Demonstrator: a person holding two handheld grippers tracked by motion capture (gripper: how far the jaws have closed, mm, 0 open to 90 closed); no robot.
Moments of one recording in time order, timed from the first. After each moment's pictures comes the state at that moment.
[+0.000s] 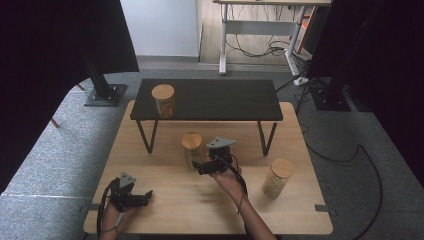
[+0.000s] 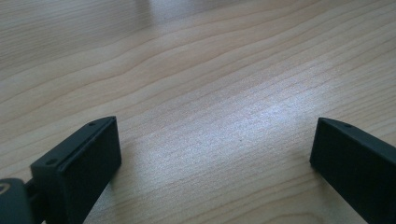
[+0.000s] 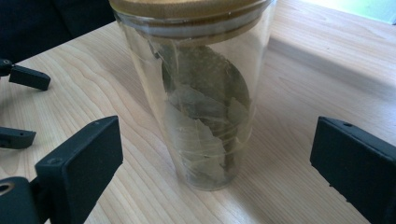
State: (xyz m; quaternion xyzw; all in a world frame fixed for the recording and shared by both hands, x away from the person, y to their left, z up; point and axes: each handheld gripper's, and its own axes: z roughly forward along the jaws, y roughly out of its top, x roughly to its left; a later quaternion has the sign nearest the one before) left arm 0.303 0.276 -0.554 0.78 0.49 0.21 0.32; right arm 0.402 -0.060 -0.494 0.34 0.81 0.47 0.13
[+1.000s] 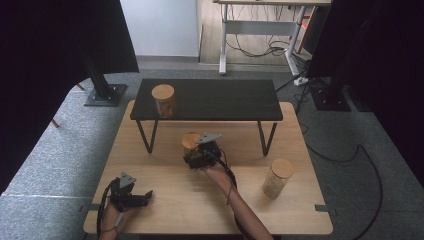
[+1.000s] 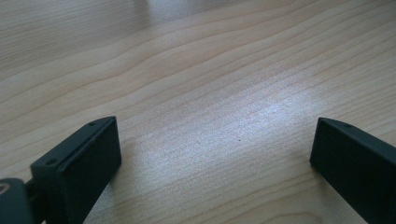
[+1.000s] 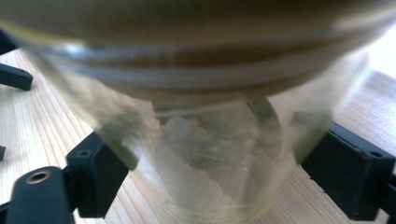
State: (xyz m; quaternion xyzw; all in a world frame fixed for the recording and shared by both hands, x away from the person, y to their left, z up) left arm 0.303 0.276 -0.554 0.78 0.49 0.21 0.32; right arm 0.433 -0.027 -0.509 0.32 0.82 0.45 0.12
